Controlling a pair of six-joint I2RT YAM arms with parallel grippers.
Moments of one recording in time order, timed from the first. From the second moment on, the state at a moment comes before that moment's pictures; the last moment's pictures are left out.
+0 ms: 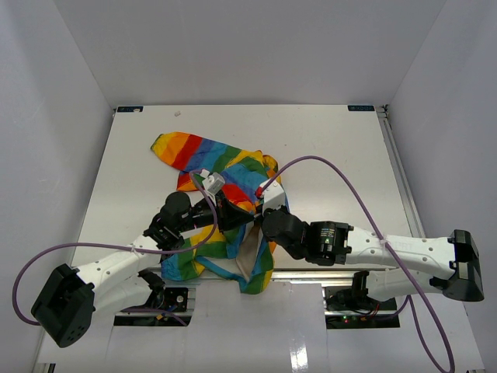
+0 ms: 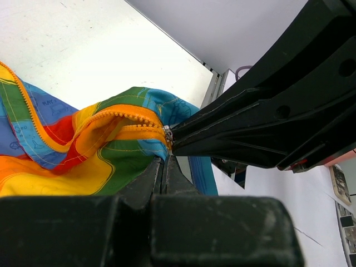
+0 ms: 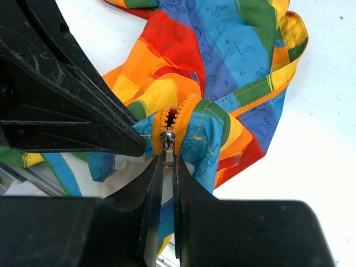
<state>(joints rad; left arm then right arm) -0.68 1.00 0.42 0.54 0.60 -0.51 1.36 1.15 0.94 -0.38 0.67 0.39</state>
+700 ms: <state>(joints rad) -0.67 1.02 0.42 0.58 0.60 -0.50 1.36 1.18 0.94 -0.31 0.72 0.26</state>
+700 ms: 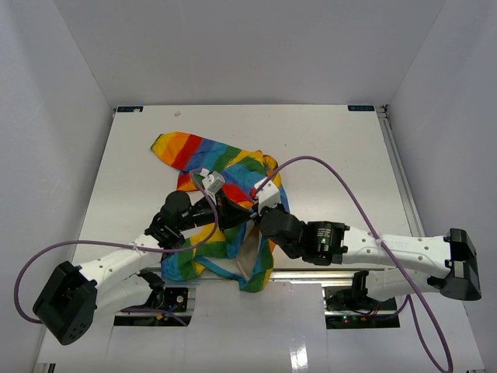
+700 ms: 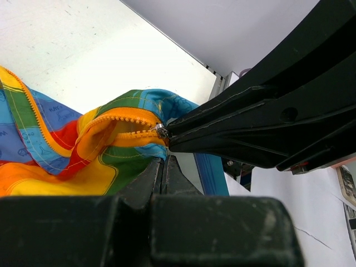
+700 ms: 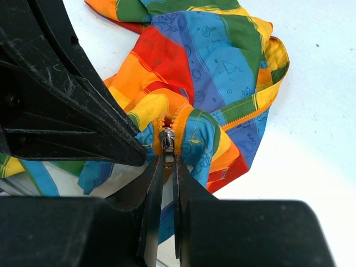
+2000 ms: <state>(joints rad) -0.68 1.01 0.30 0.72 0.79 -0.48 0.79 1.13 0.97 -0.16 -0.45 0.12</state>
